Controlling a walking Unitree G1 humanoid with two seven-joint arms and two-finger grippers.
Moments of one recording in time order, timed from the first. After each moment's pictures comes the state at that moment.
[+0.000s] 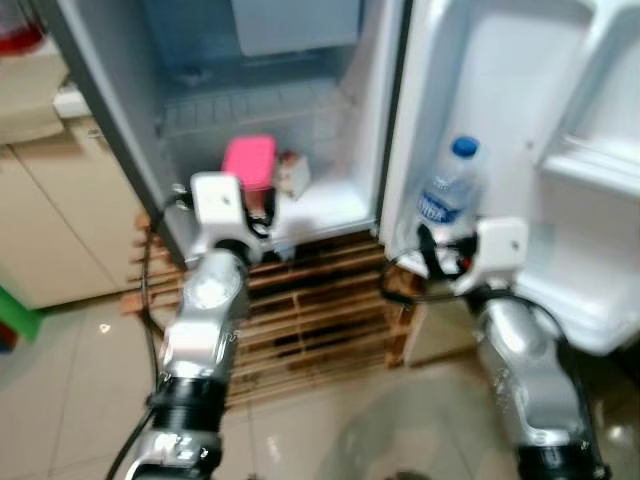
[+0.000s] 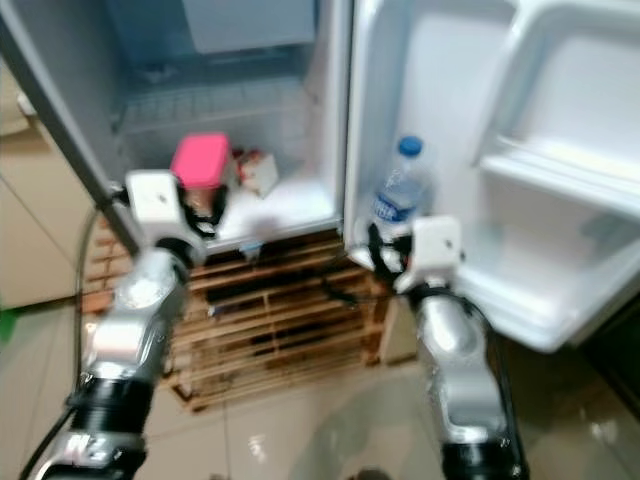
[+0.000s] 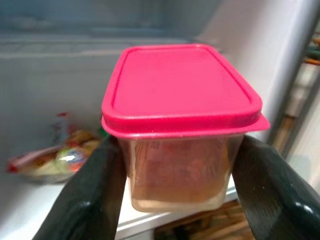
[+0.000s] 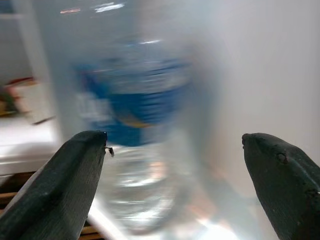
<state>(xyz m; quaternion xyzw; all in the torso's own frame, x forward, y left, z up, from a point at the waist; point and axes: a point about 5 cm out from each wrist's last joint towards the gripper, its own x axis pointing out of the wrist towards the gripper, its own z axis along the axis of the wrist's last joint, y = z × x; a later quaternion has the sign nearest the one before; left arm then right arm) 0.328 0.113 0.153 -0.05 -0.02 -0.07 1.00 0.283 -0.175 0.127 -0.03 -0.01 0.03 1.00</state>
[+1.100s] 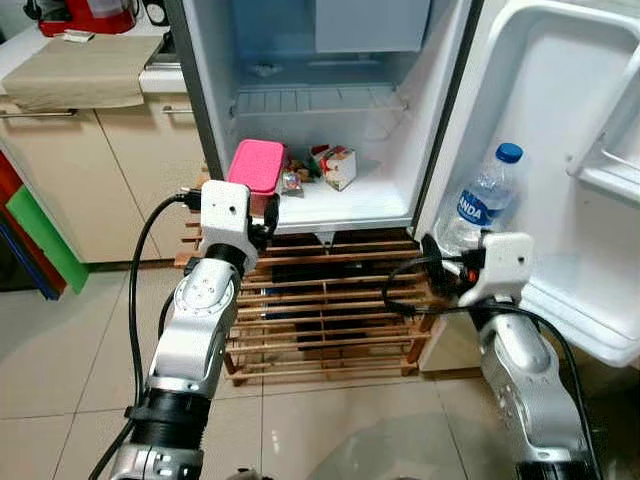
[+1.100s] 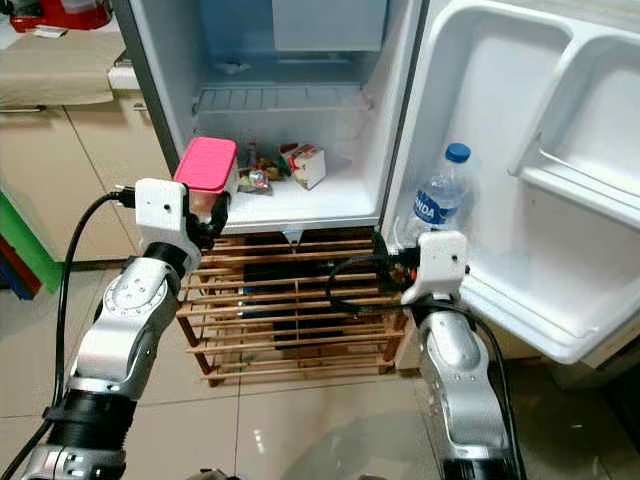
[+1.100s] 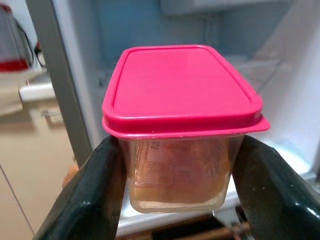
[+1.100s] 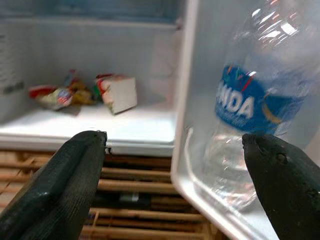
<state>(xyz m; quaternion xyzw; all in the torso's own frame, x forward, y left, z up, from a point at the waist) 0.322 0.132 0.164 0.04 -0.05 -0.06 1.00 0.264 -0.168 0.113 -0.02 0.00 0.06 1.00</state>
